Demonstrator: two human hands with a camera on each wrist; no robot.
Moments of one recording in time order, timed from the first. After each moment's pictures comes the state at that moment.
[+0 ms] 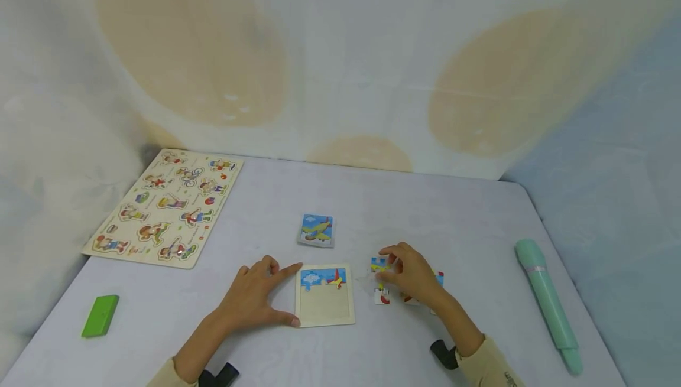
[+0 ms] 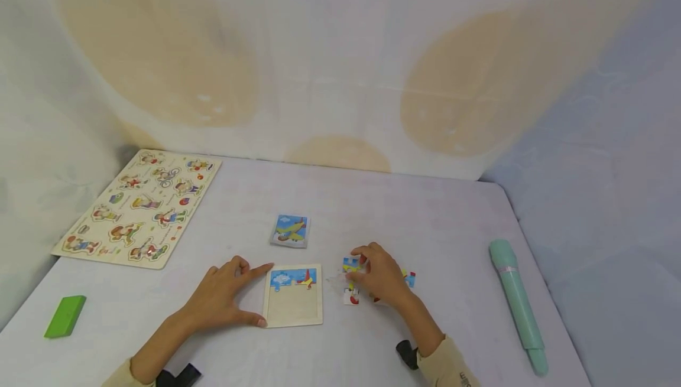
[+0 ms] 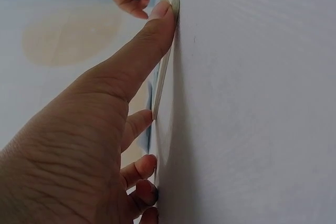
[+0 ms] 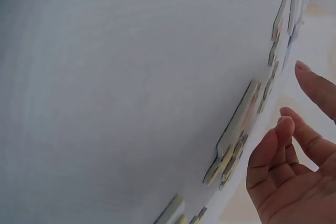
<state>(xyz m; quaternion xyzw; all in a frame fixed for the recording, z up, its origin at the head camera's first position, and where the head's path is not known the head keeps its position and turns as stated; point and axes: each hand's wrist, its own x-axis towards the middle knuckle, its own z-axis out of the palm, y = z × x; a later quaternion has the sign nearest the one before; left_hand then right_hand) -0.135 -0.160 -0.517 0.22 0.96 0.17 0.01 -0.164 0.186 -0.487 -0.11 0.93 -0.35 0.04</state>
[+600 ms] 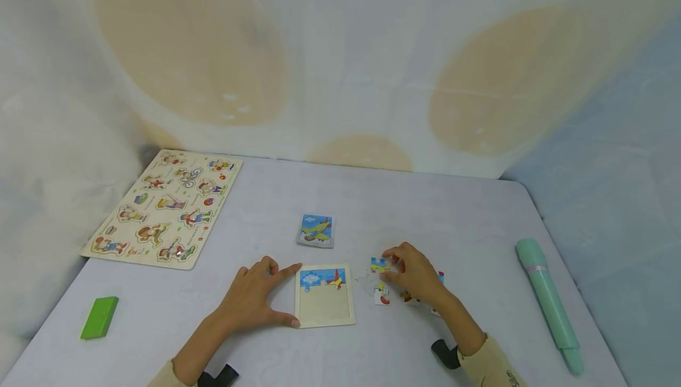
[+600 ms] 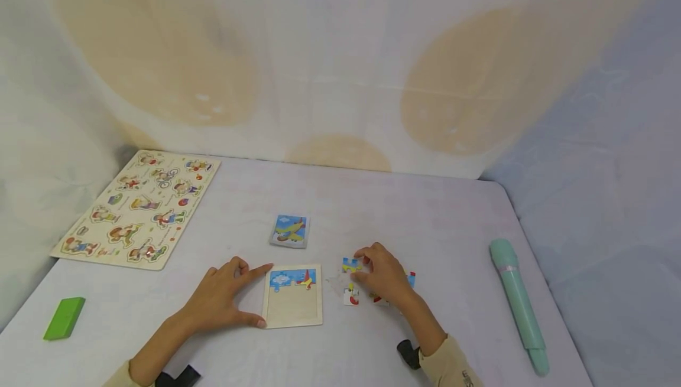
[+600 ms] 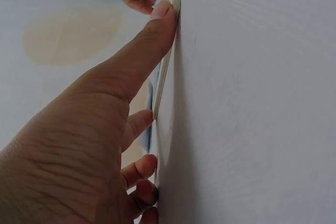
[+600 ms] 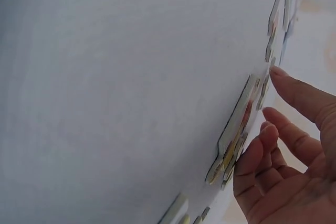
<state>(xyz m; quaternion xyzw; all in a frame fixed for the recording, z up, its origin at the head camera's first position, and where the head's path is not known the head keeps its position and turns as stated) -0.135 -0.159 -0.516 0.21 0.96 0.17 0.01 -0.168 0.194 -0.494 -0.10 0.94 -0.33 0.05</state>
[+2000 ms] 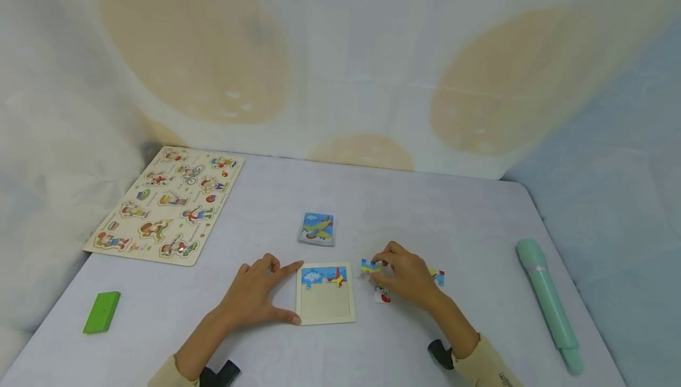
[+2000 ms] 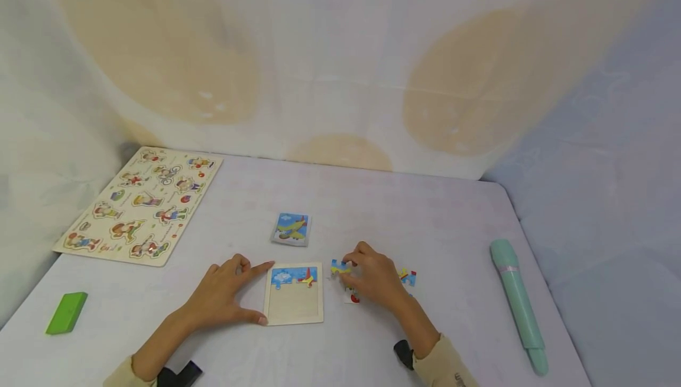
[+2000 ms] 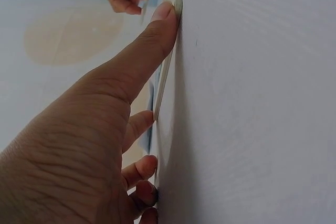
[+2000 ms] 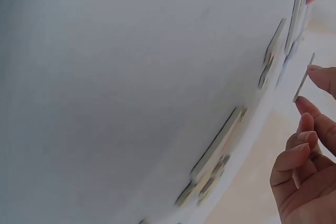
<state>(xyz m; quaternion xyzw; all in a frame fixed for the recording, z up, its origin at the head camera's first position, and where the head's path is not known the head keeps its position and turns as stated) -0.135 -0.159 -0.515 0.22 0.96 0.17 0.01 -0.156 0.174 -0.482 -0.21 0.94 -0.25 -0.05</state>
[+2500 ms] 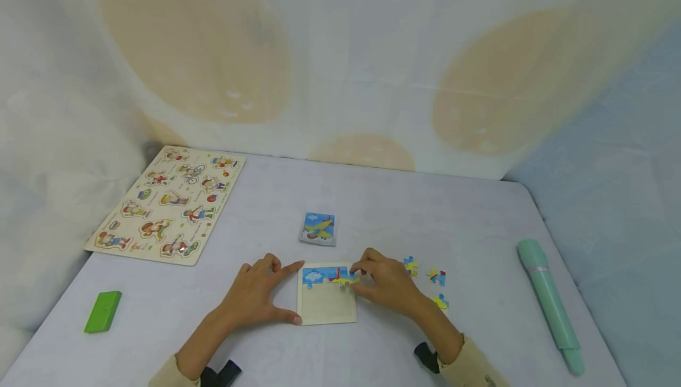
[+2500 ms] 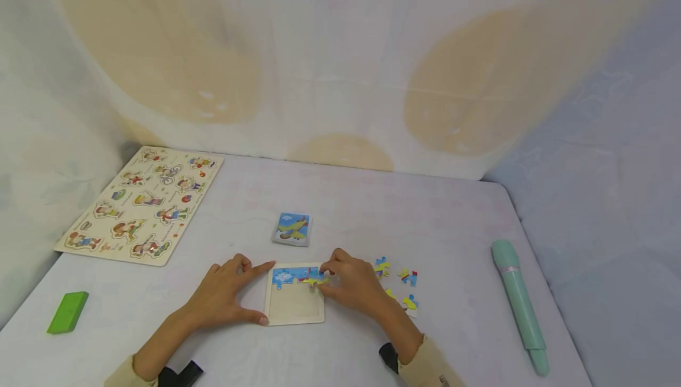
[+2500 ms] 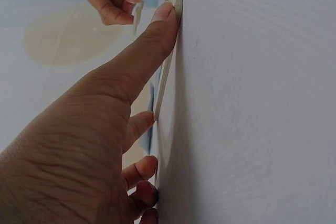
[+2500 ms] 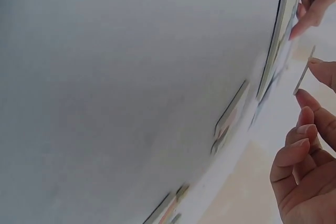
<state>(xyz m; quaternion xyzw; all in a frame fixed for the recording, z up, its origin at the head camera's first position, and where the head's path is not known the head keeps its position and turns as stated) -0.135 -0.159 -0.514 0.22 0.96 0.17 0.01 -0.149 0.141 -0.480 -0.28 0.93 -0.24 -0.03</state>
